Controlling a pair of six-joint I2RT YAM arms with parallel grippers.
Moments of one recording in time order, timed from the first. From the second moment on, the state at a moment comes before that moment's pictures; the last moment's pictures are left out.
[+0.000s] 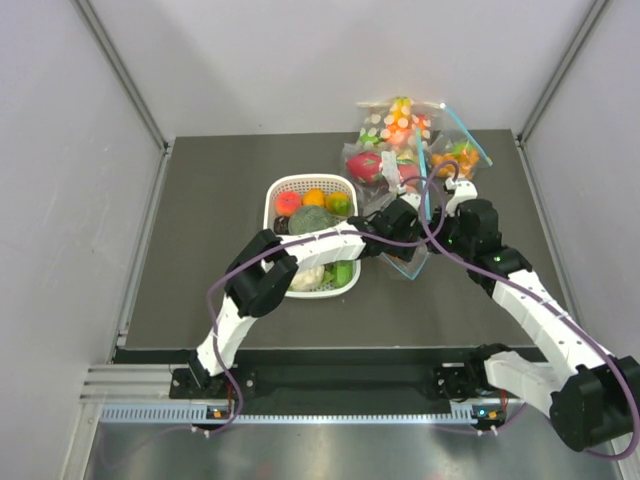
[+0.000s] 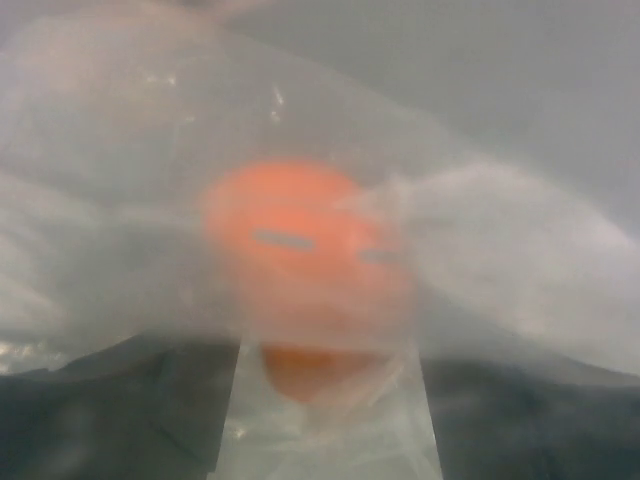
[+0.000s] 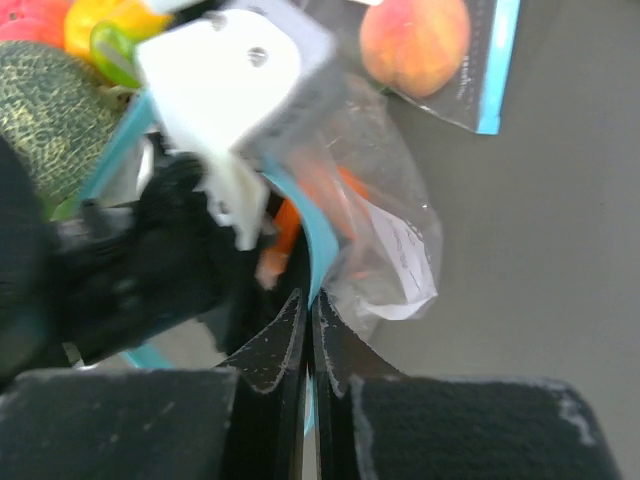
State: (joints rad) left arm -0.96 2.20 1.71 -0.29 -0.16 -0.37; right arm 0.31 1.01 0.74 -0.25 -0.07 0.25
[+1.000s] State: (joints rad) left arm -0.92 2.11 1.67 -0.25 -0.22 -0.35; right arm 0.31 0.98 0.73 -0.22 -0.13 0.26
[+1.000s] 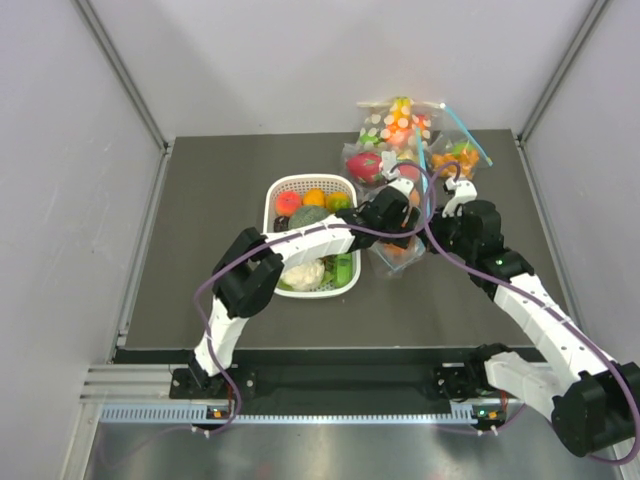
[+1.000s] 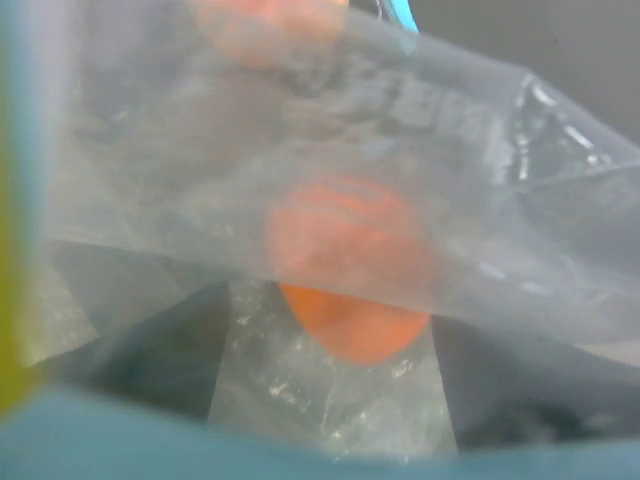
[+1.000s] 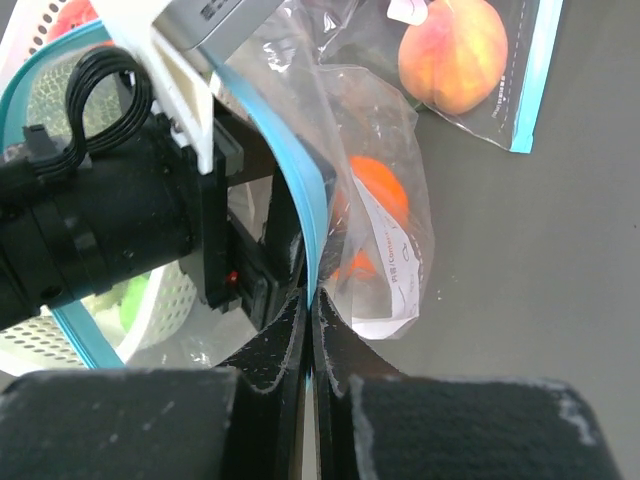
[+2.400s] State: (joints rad) left arm -0.93 2.13 1.65 -0.27 -0.21 -0.28; right arm 0.31 0.99 0.73 -0.23 -0.14 0.26
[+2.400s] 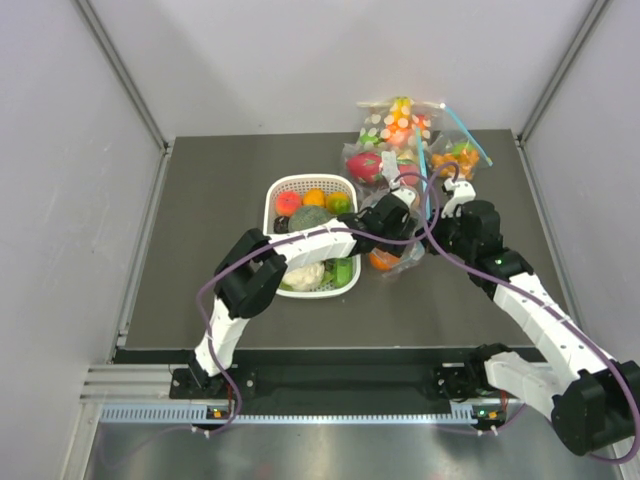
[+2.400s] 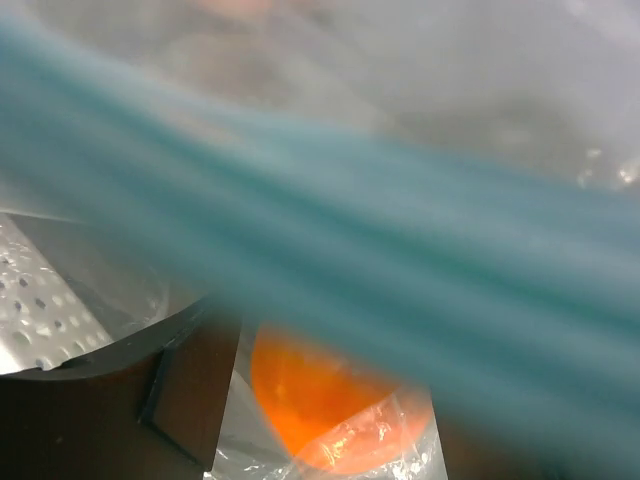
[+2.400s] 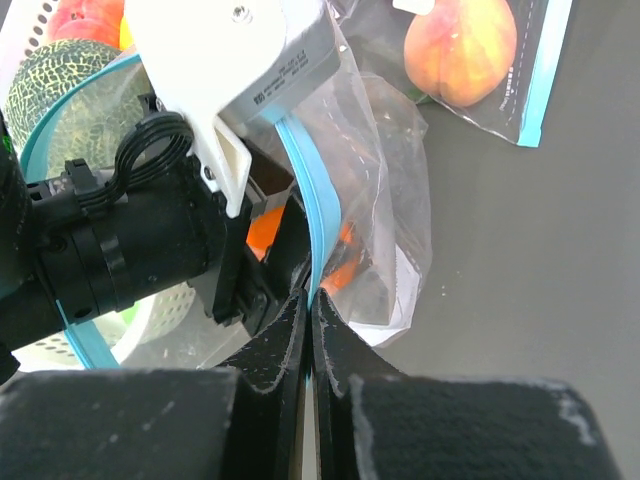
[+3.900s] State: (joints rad) left arm -0.87 2.18 1.75 -0.29 -0.18 -0.27; right arm 0.31 0.99 0.73 -0.23 -0.14 0.26
